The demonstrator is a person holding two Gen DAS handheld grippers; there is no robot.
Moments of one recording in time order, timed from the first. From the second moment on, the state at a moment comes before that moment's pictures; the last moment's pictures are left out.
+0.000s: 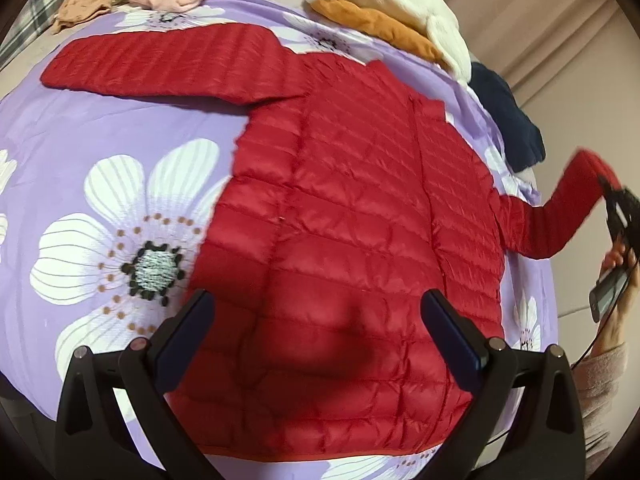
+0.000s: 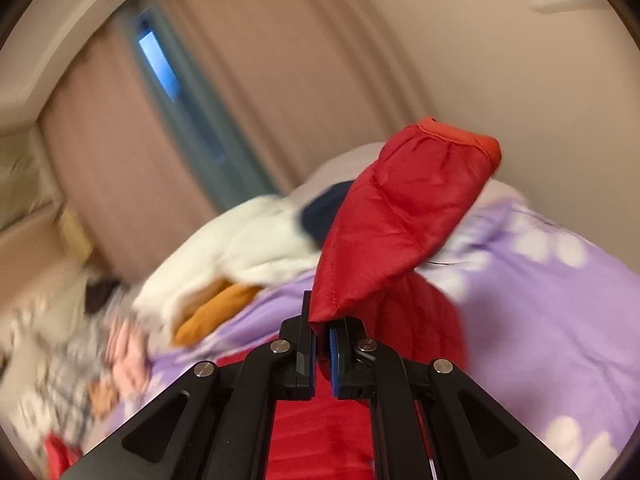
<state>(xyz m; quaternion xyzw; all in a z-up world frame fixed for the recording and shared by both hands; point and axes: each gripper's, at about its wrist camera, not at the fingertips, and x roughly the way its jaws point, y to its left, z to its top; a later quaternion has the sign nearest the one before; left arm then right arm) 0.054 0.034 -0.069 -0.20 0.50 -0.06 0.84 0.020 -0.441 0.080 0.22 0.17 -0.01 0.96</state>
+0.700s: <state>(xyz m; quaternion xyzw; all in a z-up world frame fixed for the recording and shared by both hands) 0.055 0.124 -0.090 -0.29 0.48 0.01 0.83 0.111 -0.208 -0.049 -0.12 0.42 0.16 0.88</state>
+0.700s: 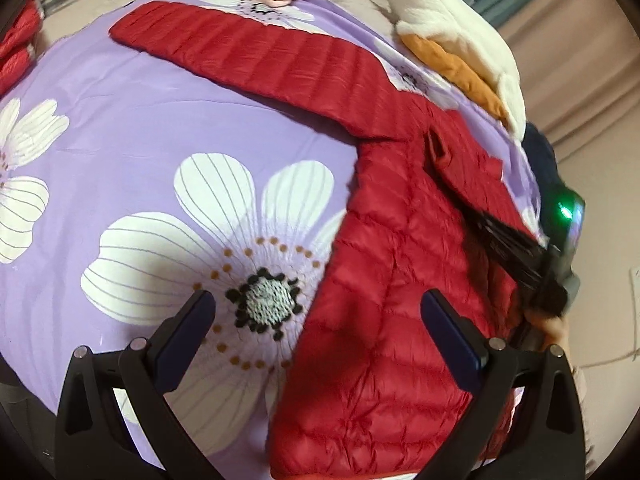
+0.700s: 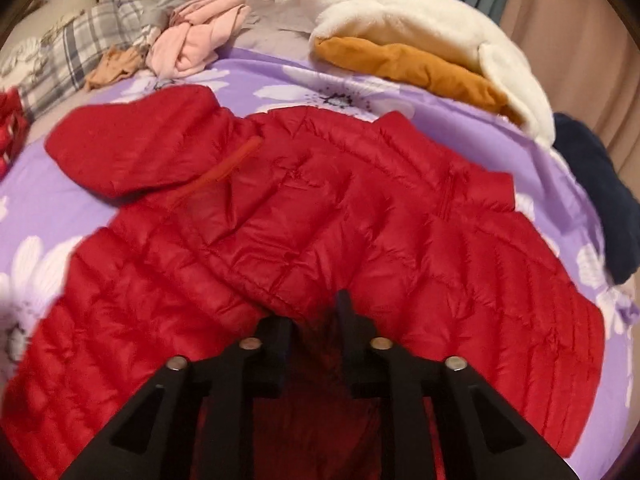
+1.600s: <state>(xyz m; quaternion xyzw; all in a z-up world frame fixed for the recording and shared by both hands) 0.145 0.313 -0.137 -0.60 0.33 0.02 0.73 0.112 -0.227 -0.028 0.03 0.37 0.23 0.90</state>
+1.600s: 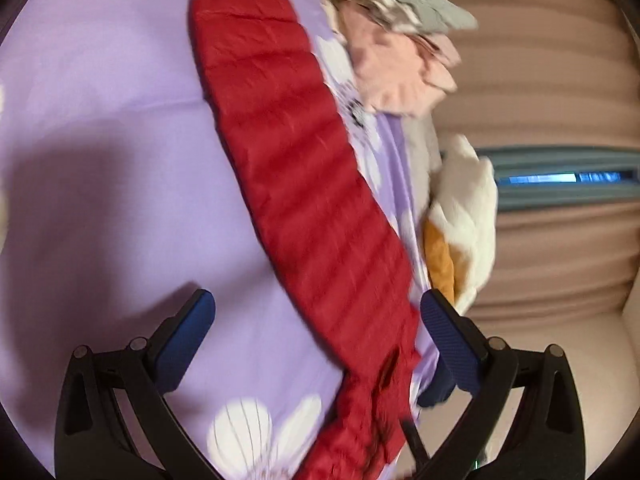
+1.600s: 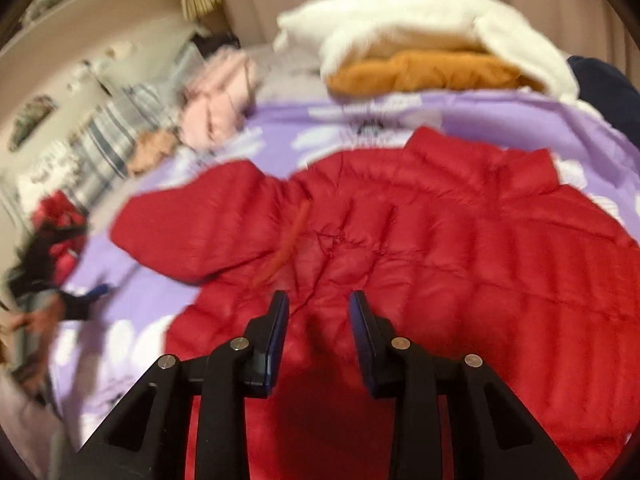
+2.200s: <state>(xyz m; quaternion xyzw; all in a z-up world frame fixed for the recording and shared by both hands) 0.191 0.361 -0.151 -0.65 0.24 0.08 0.72 0.048 -0.296 -0.024 0.07 0.35 0.16 0.92</state>
